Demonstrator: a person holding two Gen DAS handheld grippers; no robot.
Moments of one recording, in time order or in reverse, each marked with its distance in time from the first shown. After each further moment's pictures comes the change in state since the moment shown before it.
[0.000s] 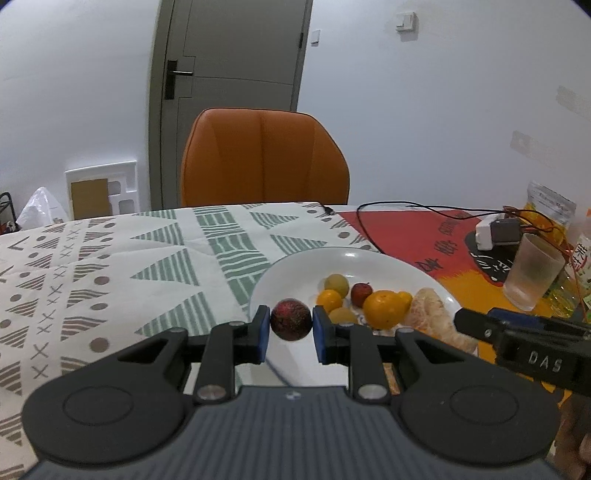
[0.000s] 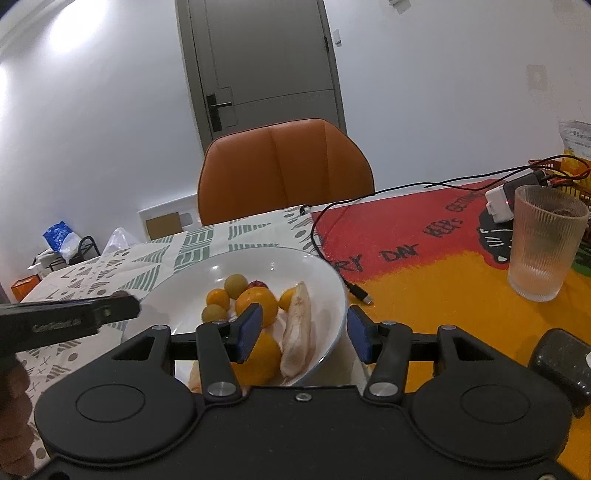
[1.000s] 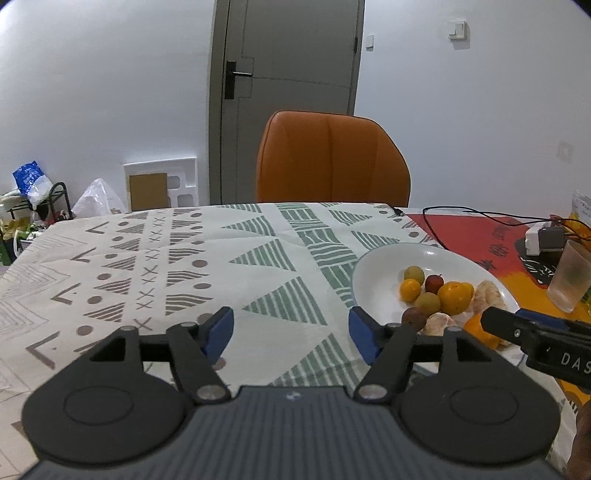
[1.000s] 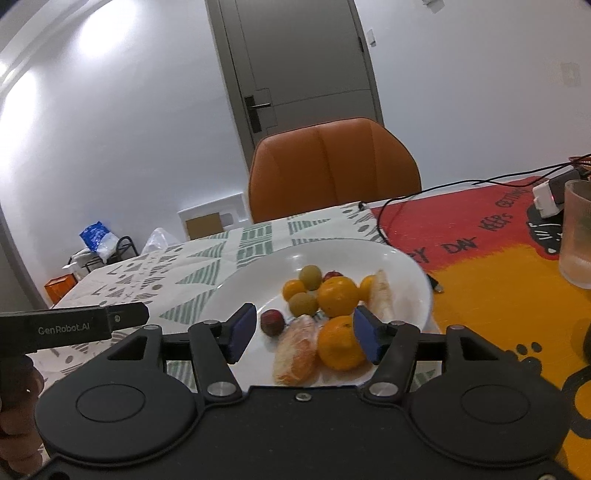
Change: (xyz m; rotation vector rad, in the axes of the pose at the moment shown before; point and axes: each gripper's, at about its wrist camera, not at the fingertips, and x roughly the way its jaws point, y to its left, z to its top) left arm -0.047 0.046 -0.011 -0.049 0.001 0.177; right arm -0.011 0.041 -0.009 -0.002 -0.007 0.122
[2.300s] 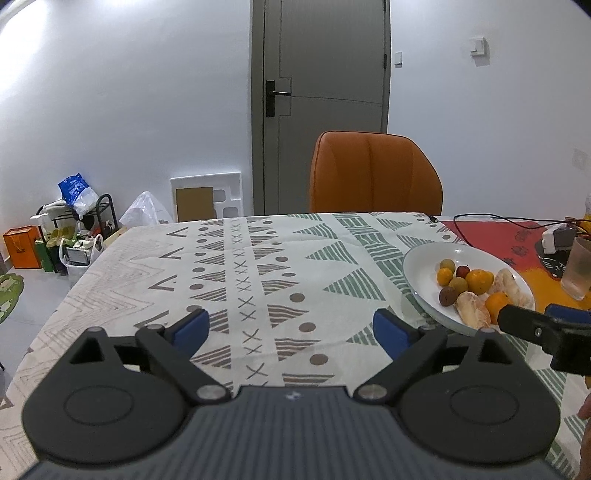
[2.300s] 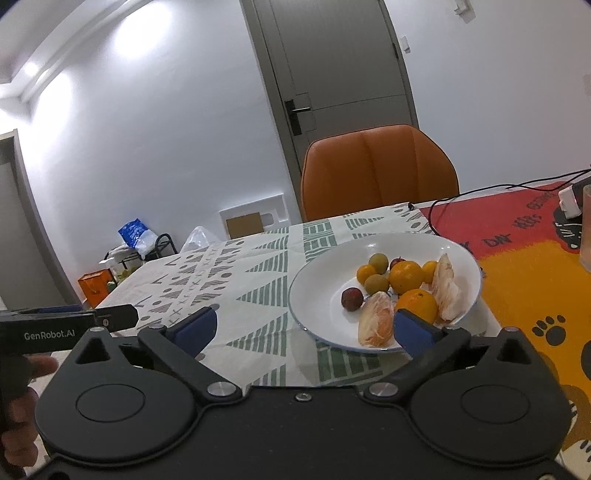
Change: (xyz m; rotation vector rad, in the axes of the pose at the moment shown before) left arm -0.088 0.042 -0.021 0.003 -0.045 0.116; right arm -0.051 0.051 -0.013 -0.022 -0.007 0.104
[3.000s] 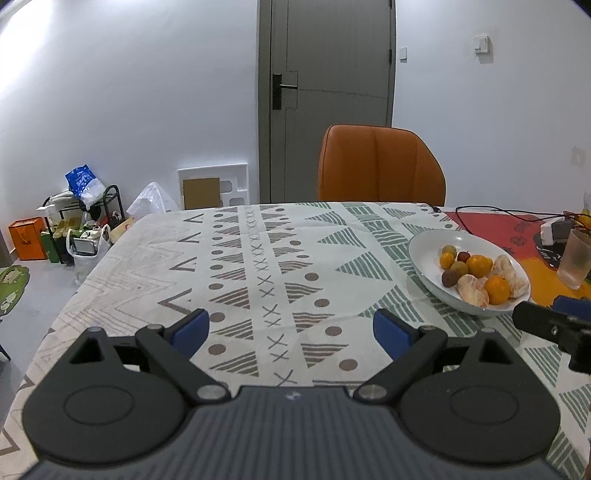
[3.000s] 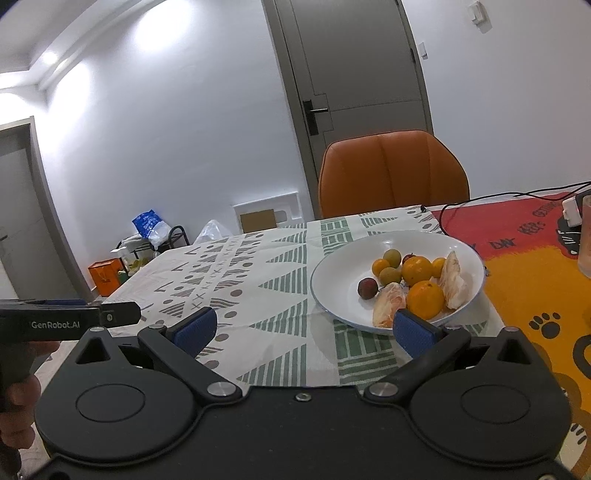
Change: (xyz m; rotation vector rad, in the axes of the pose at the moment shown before) left arm -0.028 0.017 -0.013 -0.007 0.029 0.006; right arm -0.028 0.014 -0.010 -0.044 0.001 0.030
